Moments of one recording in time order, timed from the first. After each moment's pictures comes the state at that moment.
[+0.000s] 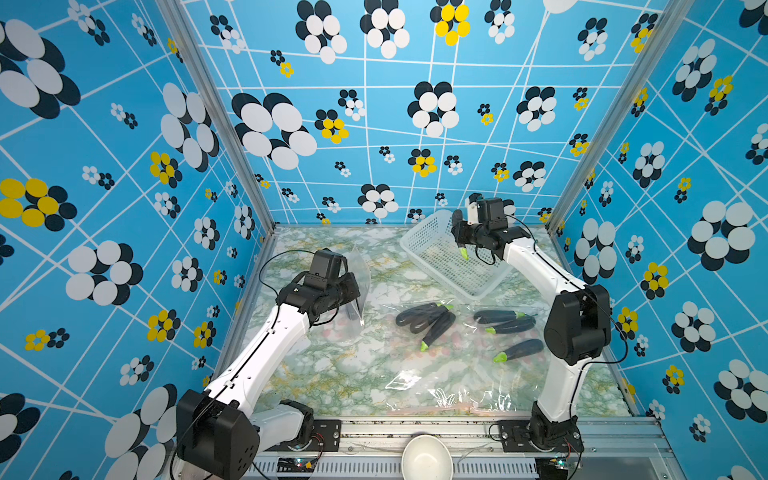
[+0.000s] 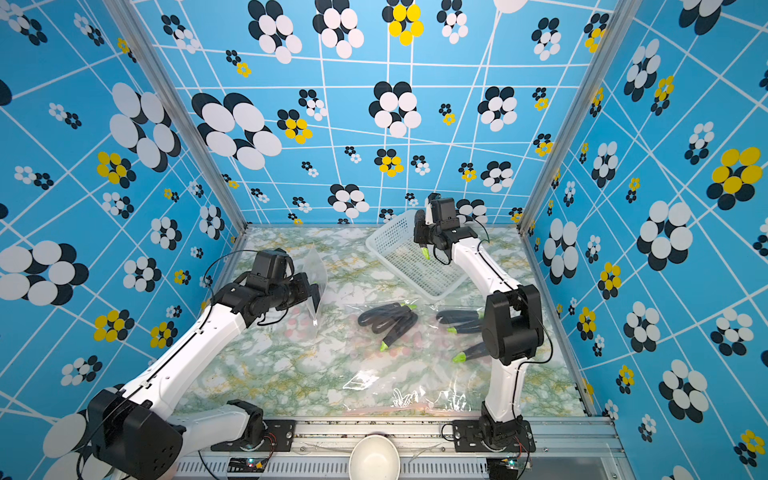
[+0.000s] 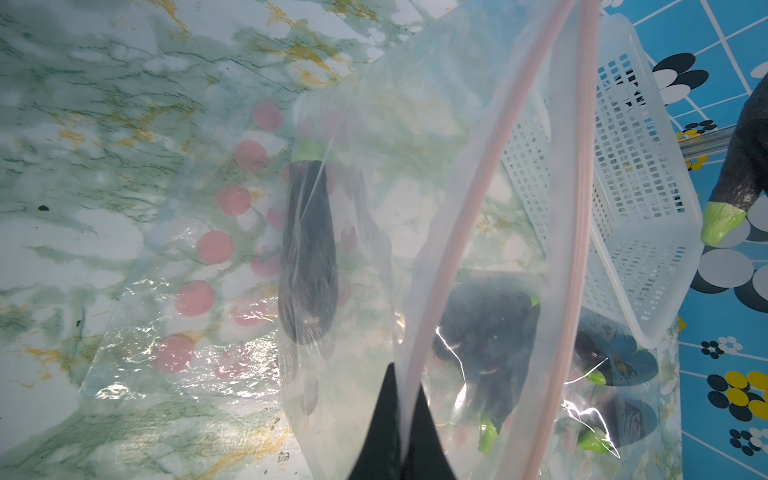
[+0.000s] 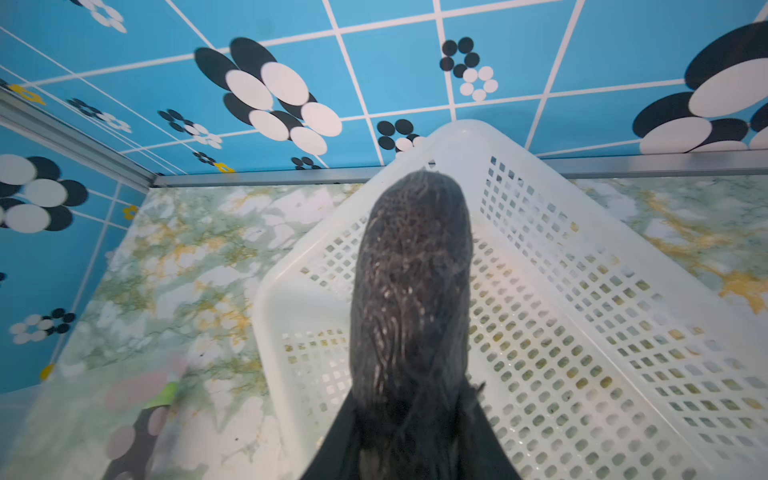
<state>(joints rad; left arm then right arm) -0.33 1.23 1.06 -0.66 0.07 -0.67 0.29 1.89 1.66 -0.37 -0.12 0.30</state>
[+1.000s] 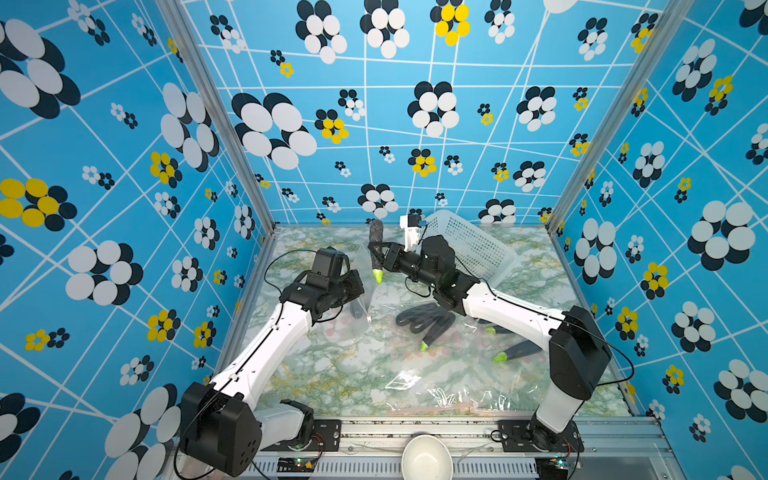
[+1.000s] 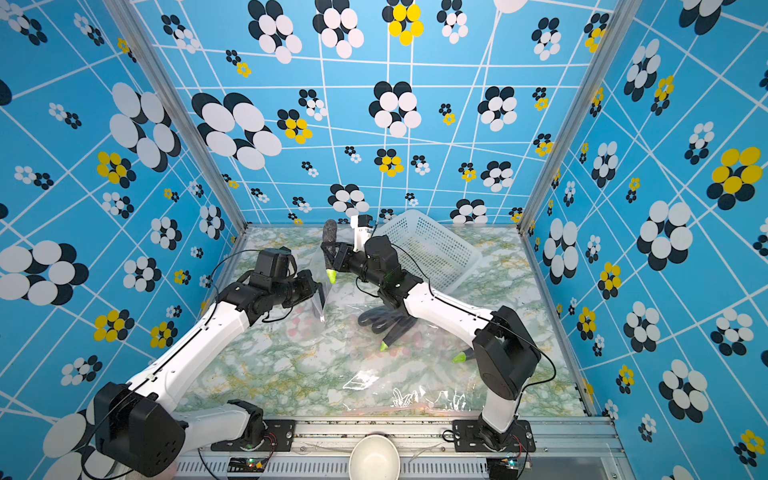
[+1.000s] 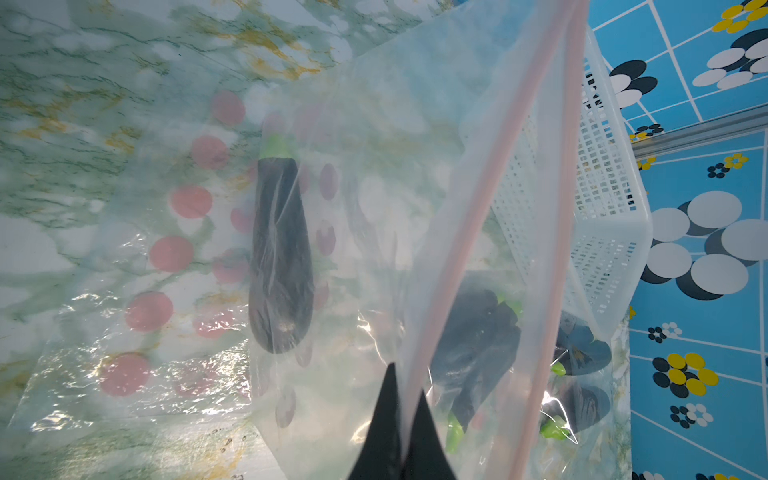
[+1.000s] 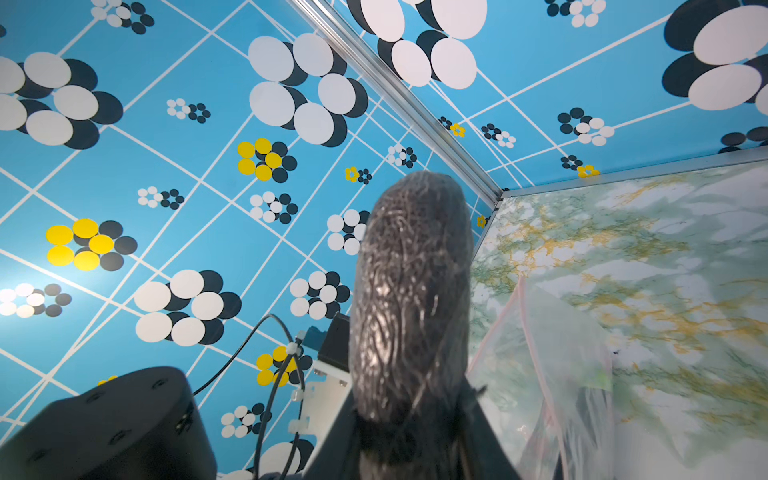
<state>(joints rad) -0.33 1.26 1.05 -0.57 0.15 -0.72 0.80 1.78 1.37 0.38 -0.15 0.82</state>
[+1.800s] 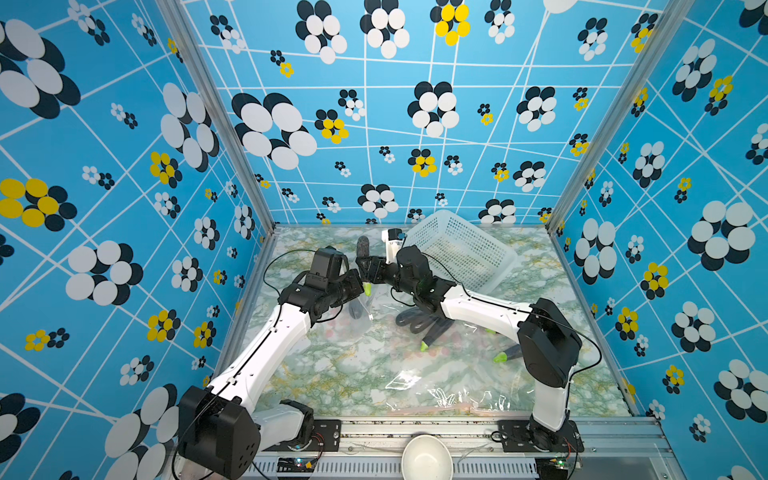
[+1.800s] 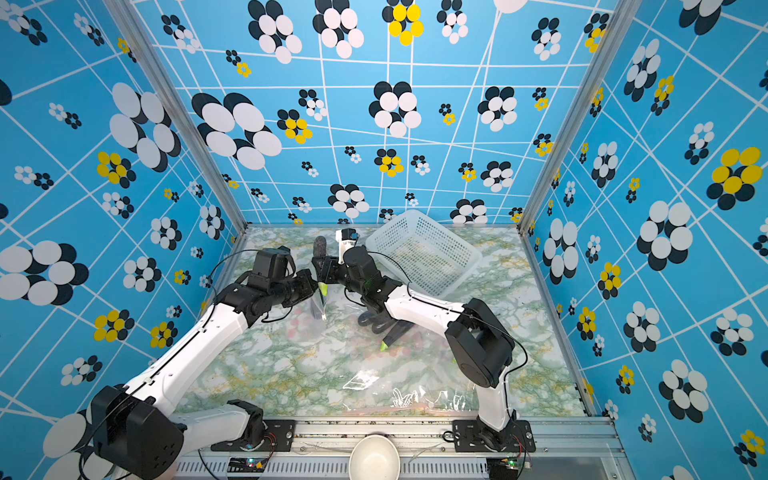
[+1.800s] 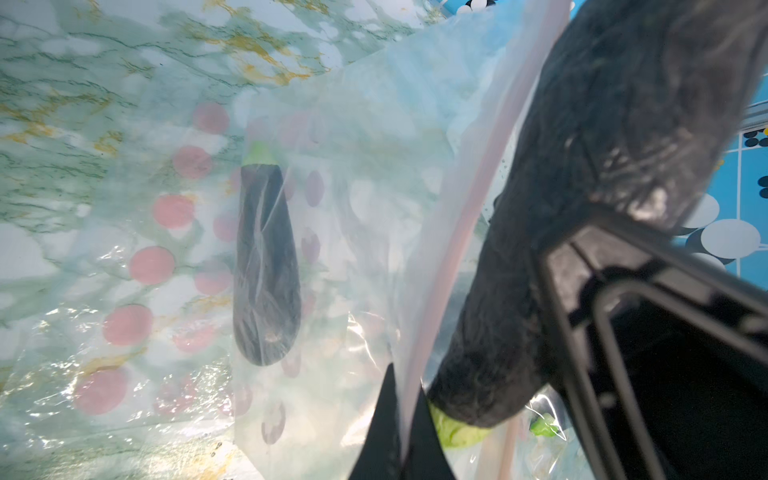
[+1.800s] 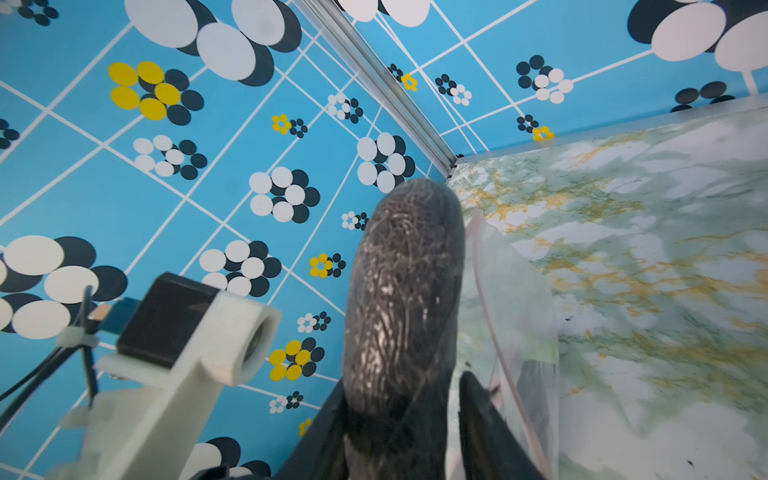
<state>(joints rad) -0.33 1.24 1.05 -0.56 0.16 -0.72 0.86 1.92 1.43 0.30 -0.04 0.71</state>
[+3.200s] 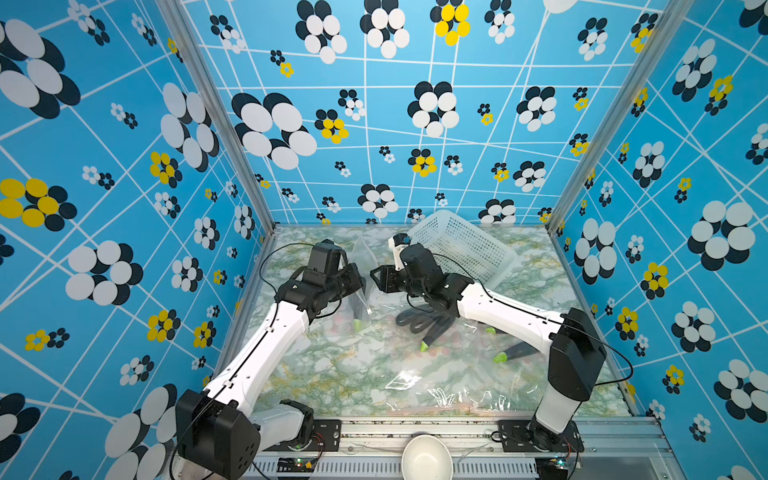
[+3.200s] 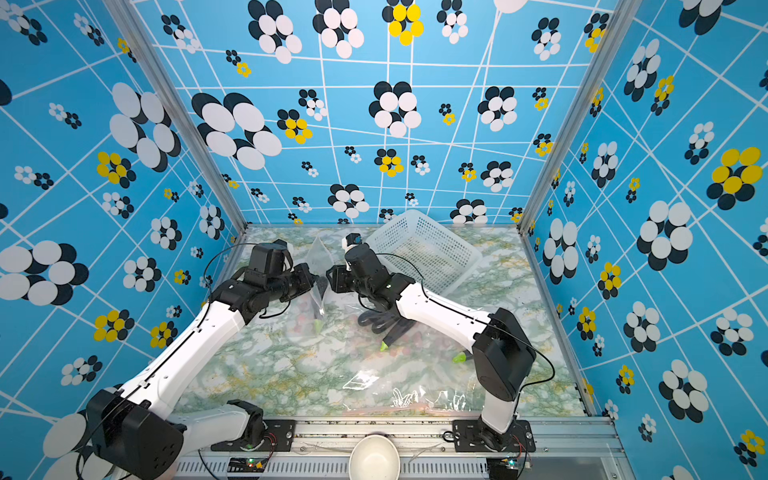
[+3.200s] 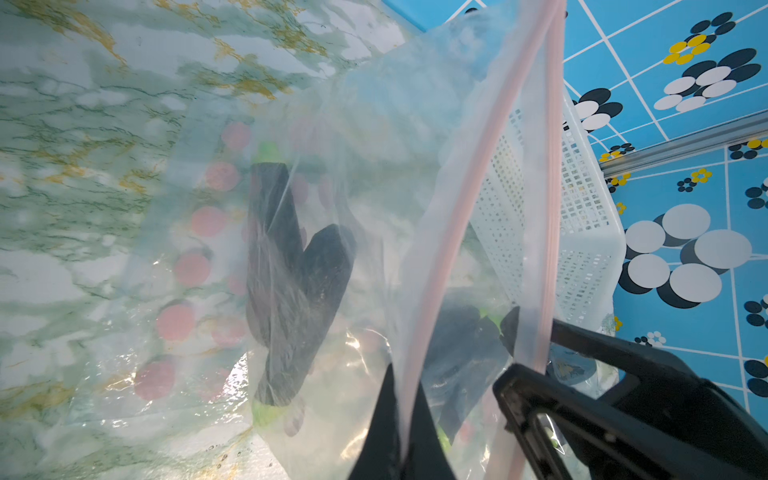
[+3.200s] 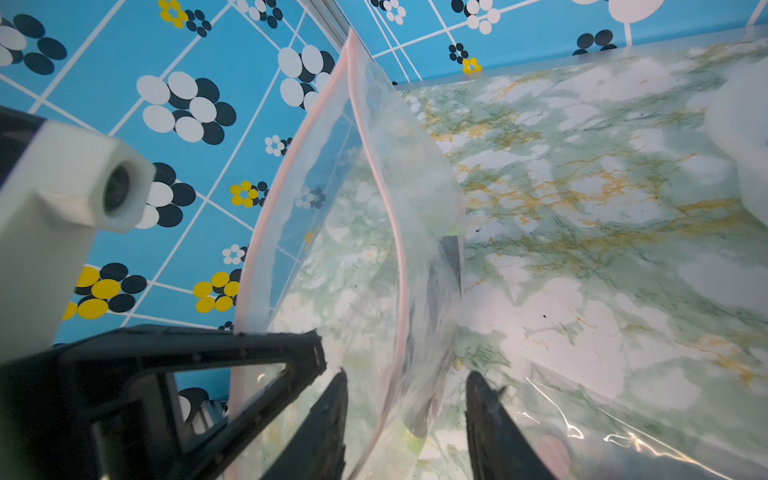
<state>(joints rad) -0.33 1.24 1.11 -0.58 0.13 -0.70 0.87 1.78 1.47 -0.17 -0.01 0.62</state>
